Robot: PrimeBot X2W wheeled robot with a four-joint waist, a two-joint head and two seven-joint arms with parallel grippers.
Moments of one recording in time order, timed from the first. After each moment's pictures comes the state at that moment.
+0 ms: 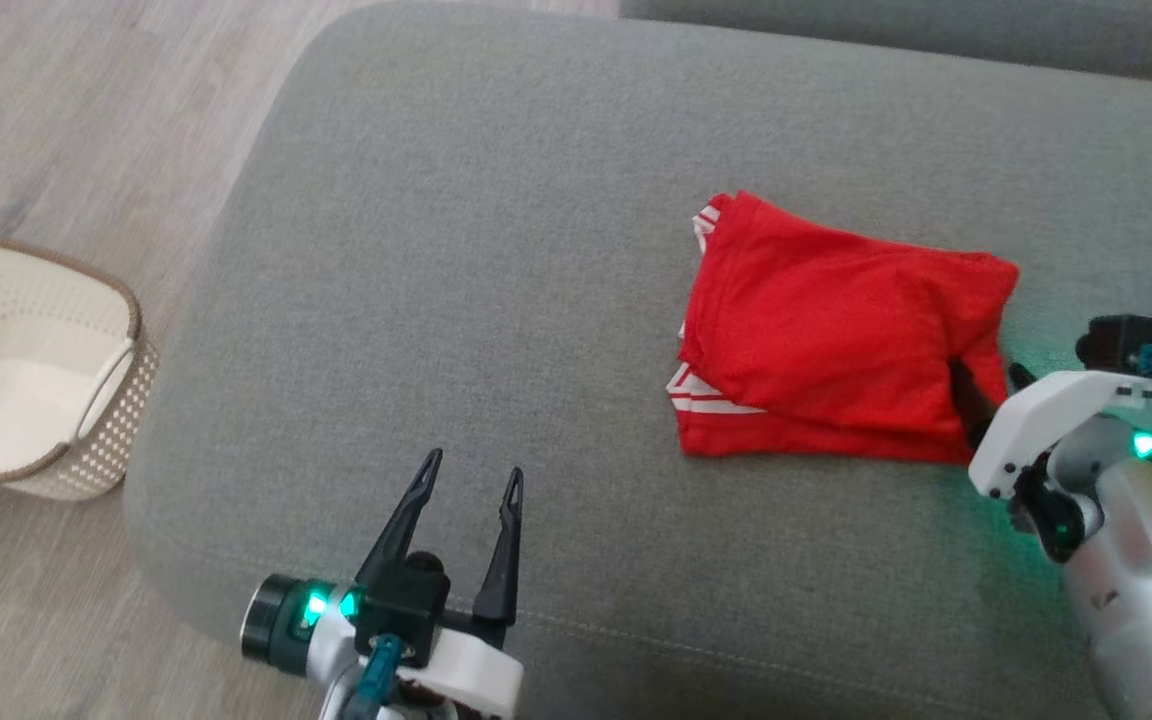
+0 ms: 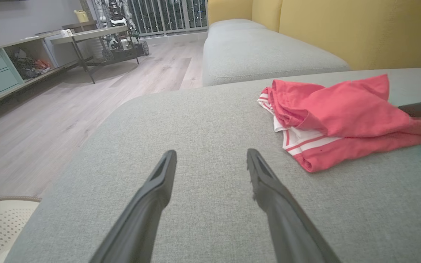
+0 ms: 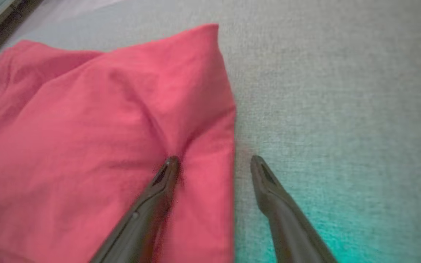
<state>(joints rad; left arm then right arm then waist) 0.01 0.06 -0.48 0.13 -0.01 0.19 -0.25 -0.57 -0.21 0.02 0.99 0.40 0.13 0.03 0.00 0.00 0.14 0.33</state>
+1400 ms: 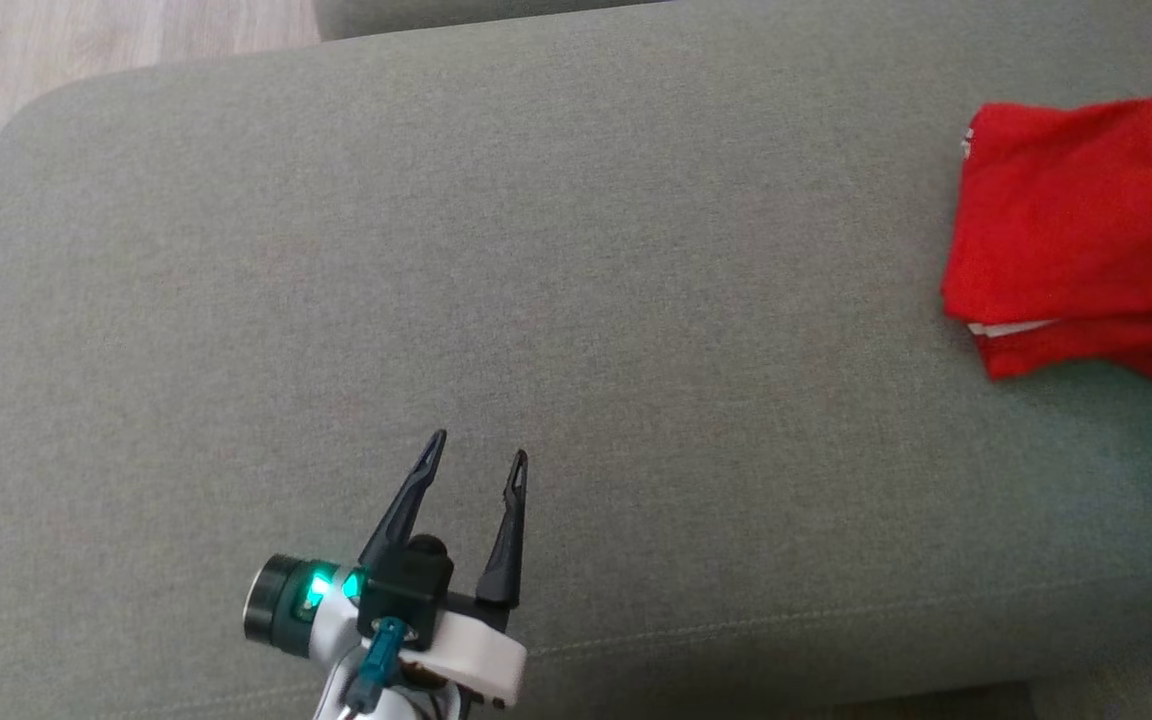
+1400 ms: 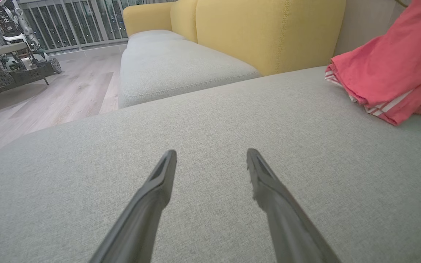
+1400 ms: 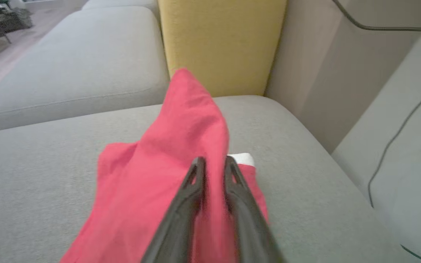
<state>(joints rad) -0.03 0.07 -0.50 0.13 -0.02 0.20 -0.25 -0.66 -0.51 -0.14 0.72 0.35 0.13 0.17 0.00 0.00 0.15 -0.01</state>
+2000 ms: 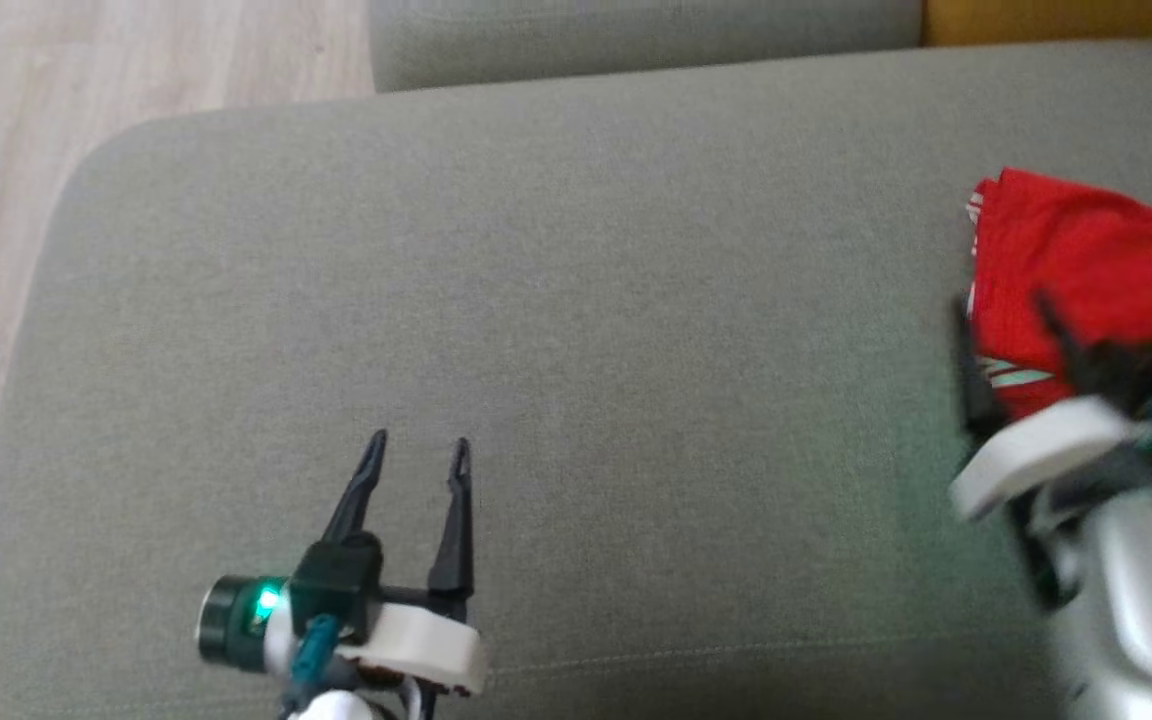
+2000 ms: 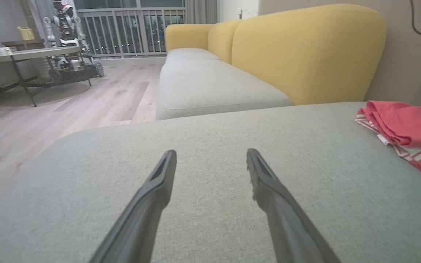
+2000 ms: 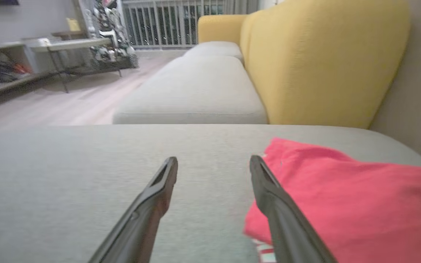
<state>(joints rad) 0.01 0.06 -0.42 0.09 -0.10 0.22 -0.25 -0.32 -0.13 -0.09 0.43 0.12 0.13 -0.16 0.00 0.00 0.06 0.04</state>
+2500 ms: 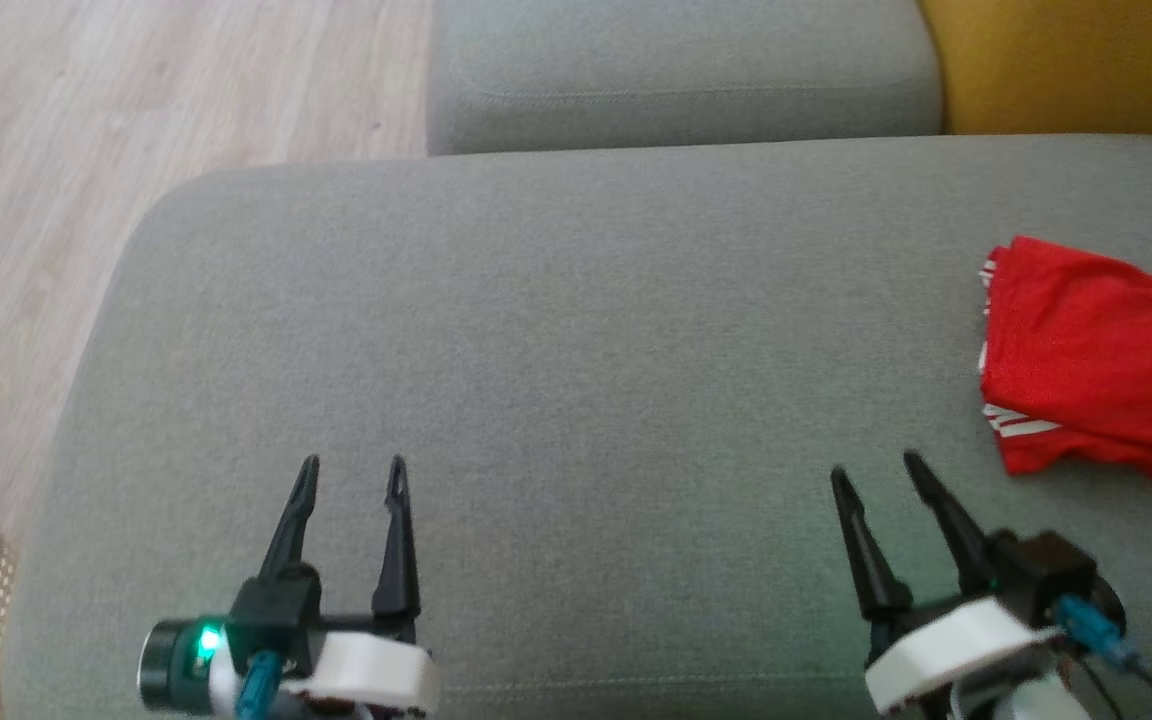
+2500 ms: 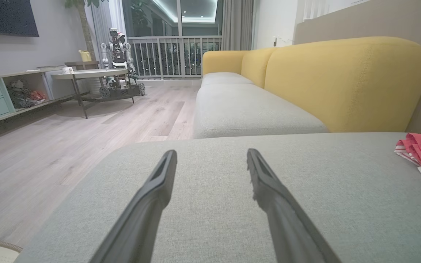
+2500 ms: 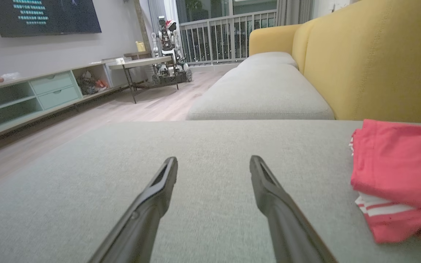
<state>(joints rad) 0.09 0.07 -0.32 0.01 -0.07 0.22 -0.25 0.02 -0.05 0.06 0.20 0.16 0.13 -0.25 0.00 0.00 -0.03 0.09</state>
